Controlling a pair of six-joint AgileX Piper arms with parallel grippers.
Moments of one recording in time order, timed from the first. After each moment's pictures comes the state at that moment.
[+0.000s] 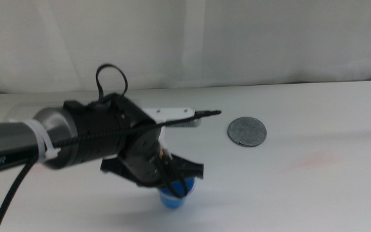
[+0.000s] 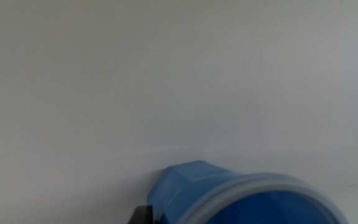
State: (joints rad) left arm -0.81 1.77 -1.09 0.17 0.71 -0.68; right arm 0.18 0.20 0.00 -0.30 -0.01 0.24
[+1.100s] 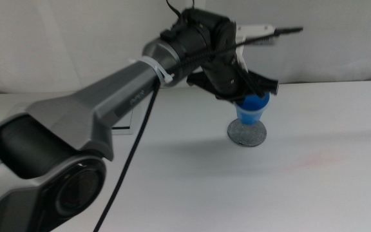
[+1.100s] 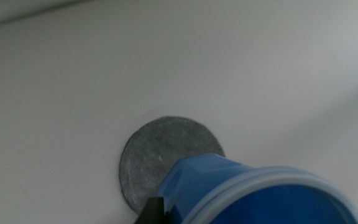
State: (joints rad) left arm -0.81 2.33 -2.20 -0.03 1.00 -0.30; right arm 0.18 0.20 0.00 -0.30 -0.01 0.24
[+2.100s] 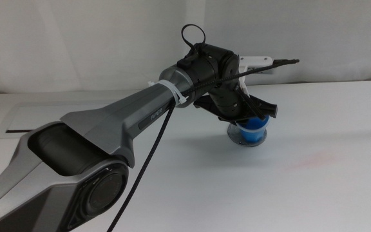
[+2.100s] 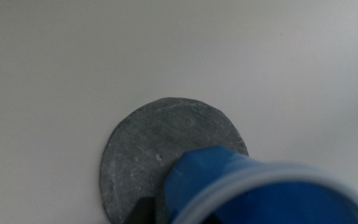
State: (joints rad) left arm -0.81 2.46 -2.21 -0.07 0.93 -0.28; right arm 0.18 0.20 0.00 -0.30 -0.01 0.24
